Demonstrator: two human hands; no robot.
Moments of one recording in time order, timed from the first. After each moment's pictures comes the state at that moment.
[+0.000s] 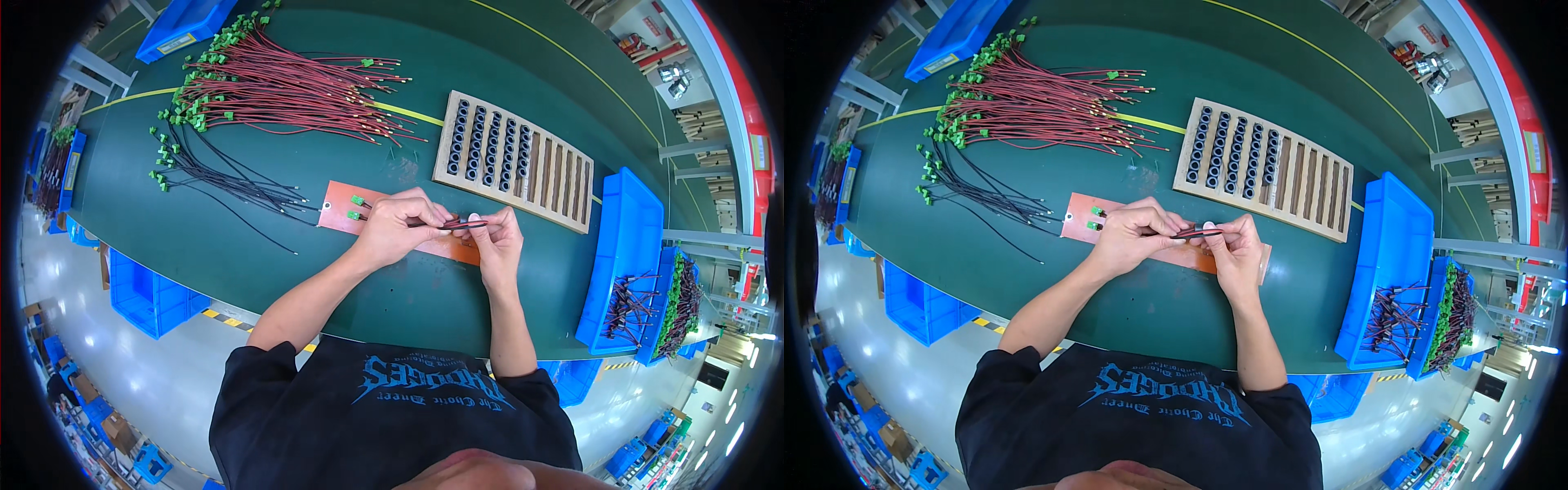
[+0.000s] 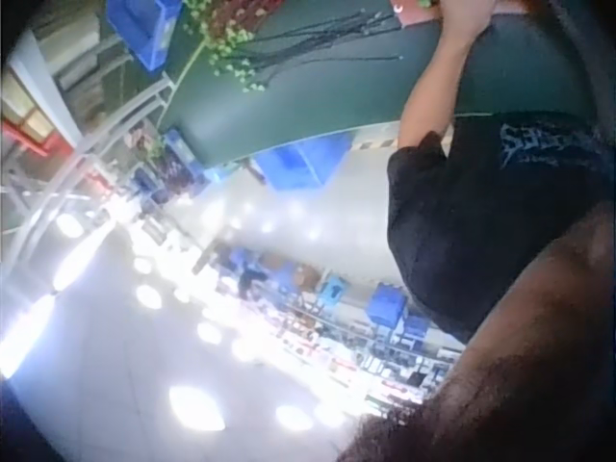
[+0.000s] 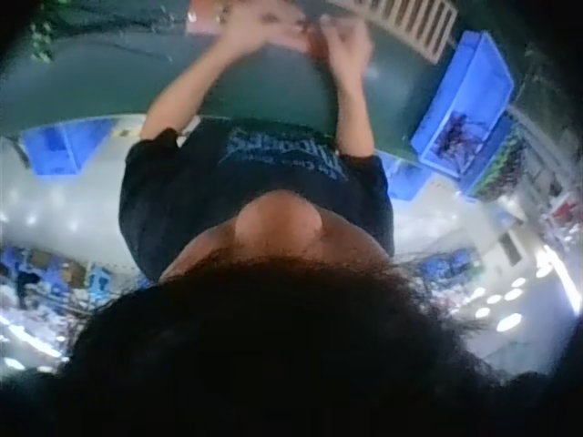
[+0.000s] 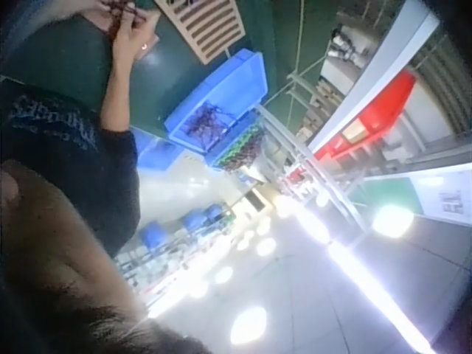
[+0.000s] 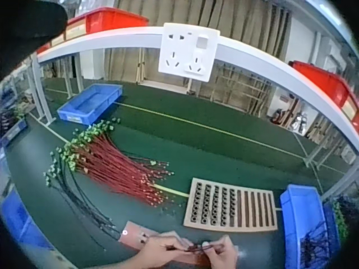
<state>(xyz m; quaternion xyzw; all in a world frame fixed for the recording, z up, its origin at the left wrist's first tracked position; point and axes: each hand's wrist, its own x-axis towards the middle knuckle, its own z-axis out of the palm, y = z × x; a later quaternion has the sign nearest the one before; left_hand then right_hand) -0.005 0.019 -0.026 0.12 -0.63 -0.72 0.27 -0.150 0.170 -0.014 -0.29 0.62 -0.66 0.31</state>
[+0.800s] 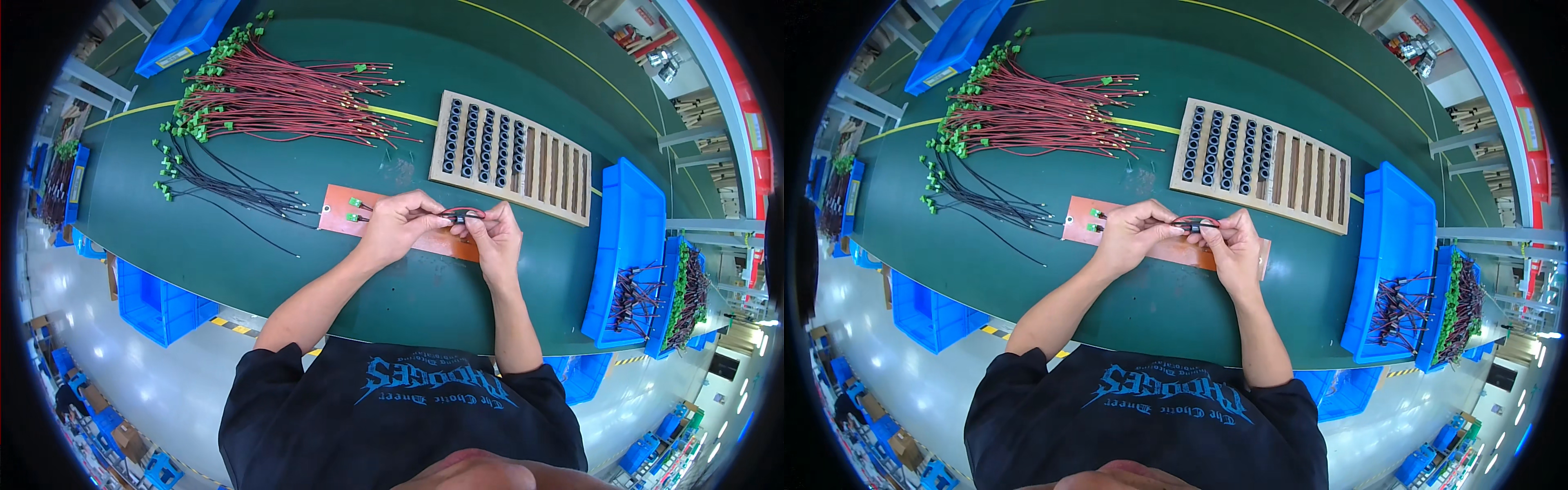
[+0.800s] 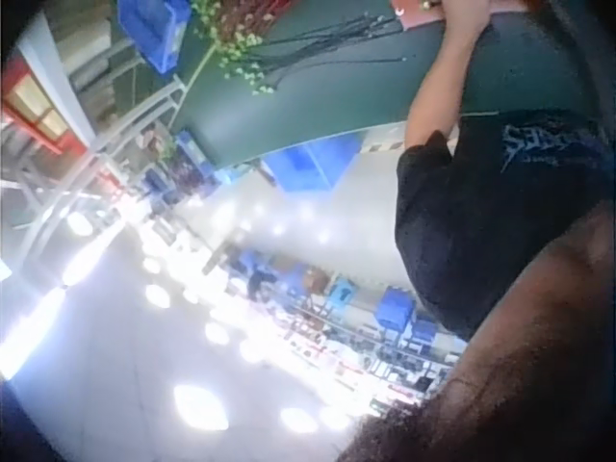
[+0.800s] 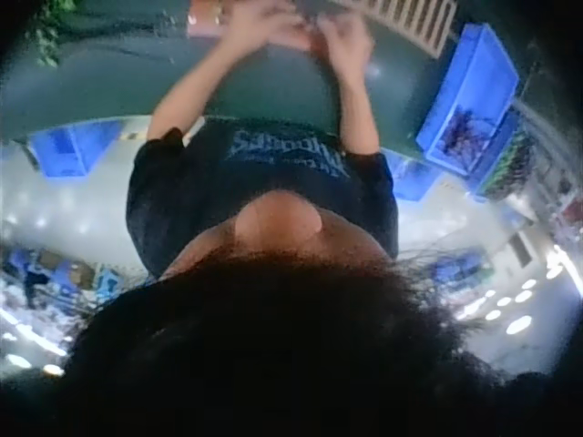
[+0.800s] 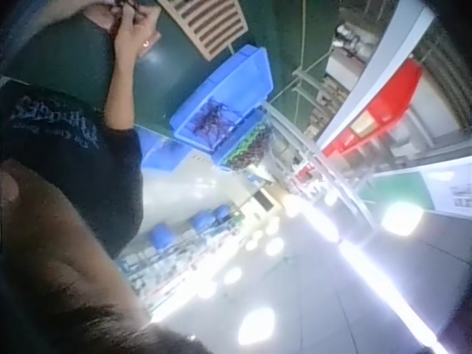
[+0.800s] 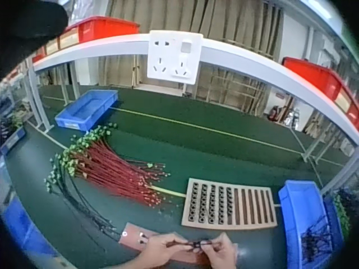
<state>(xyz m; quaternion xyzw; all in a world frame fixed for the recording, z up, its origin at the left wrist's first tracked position) -0.010 0.024 -0.027 0.15 -0.56 -0.78 0.23 -0.152 0.170 -0.014 -0.29 0.59 -0.68 0.34</state>
